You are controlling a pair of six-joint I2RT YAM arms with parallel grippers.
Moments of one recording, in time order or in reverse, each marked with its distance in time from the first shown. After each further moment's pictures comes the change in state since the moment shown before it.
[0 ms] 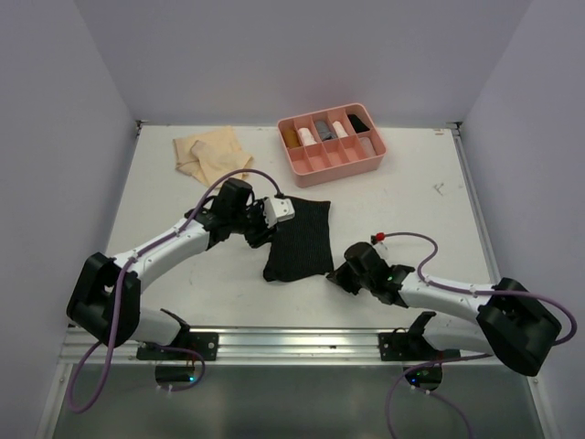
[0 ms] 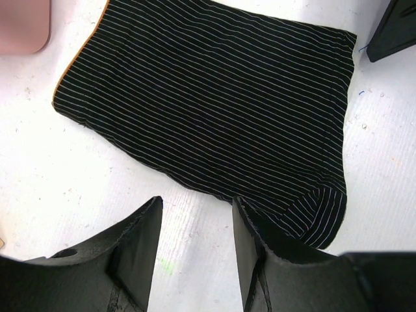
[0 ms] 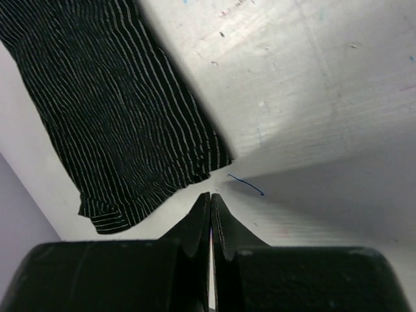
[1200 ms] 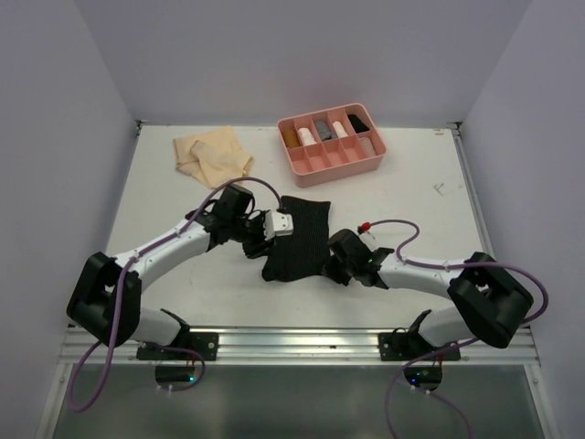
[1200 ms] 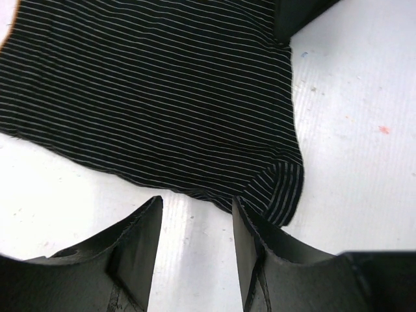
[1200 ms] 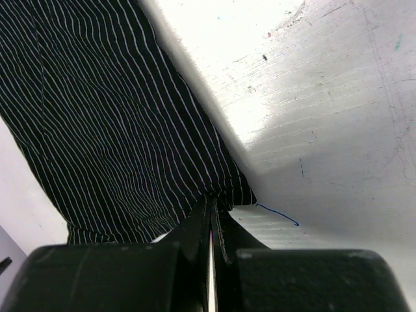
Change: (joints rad) left arm -0.002 0.002 -0.017 -0.091 0.109 0.121; right arm 0.000 0.230 0.199 -0.083 0.011 -0.039
